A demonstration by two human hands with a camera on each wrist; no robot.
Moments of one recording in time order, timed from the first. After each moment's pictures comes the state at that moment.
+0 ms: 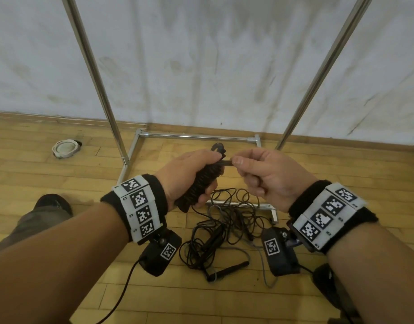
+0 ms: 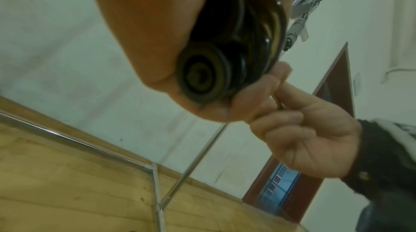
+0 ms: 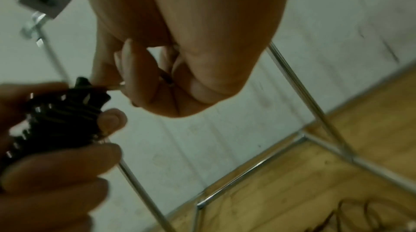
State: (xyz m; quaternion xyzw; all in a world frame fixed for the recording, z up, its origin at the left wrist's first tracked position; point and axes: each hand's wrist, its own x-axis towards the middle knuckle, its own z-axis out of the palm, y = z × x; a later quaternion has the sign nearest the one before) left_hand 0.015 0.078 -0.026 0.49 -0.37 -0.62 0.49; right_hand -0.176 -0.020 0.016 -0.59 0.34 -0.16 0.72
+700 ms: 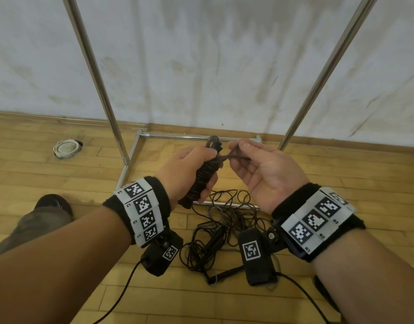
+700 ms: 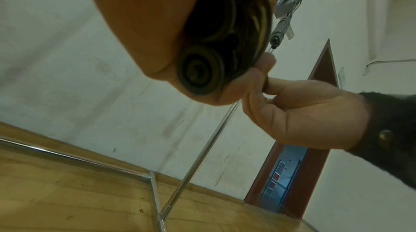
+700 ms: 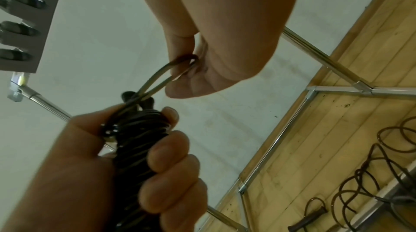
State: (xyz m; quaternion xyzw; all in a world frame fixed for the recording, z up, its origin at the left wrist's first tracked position) left_hand 0.013 0.075 -0.027 0.50 -0.39 -0.53 0.56; right_hand -0.152 -0.013 0.009 -0.37 0.35 -0.36 0.78
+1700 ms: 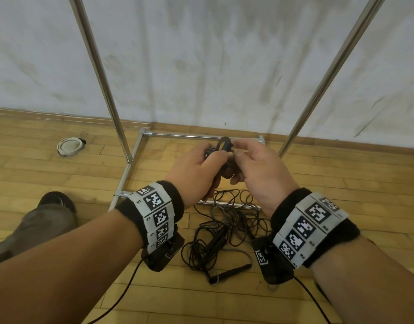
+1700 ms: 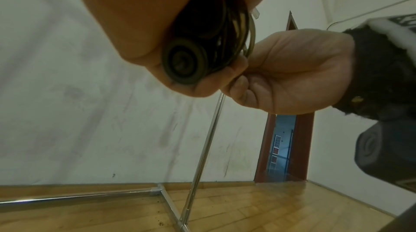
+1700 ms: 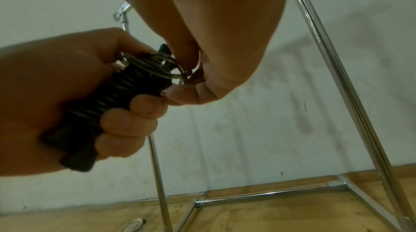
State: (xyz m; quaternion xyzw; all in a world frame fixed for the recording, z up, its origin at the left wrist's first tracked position) left_hand -0.007 0.077 -0.013 0.63 -0.45 -0.37 0.51; right_hand -0.142 -0.003 0.004 -0.71 0.42 -0.26 0.51
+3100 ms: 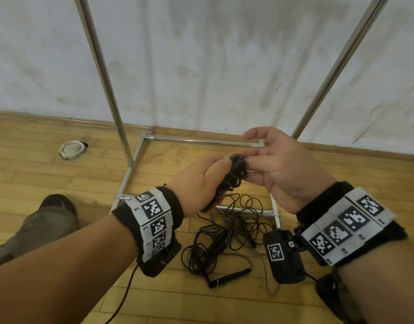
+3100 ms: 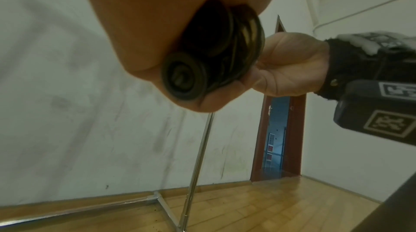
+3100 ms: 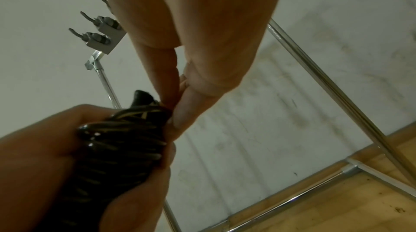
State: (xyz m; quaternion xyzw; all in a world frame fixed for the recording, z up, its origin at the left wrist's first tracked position) left_hand -0.009 0.088 -0.004 0.61 -0.51 -0.41 0.45; right_hand -0.165 -0.011 0.044 -0.59 0.32 -0.26 0.69
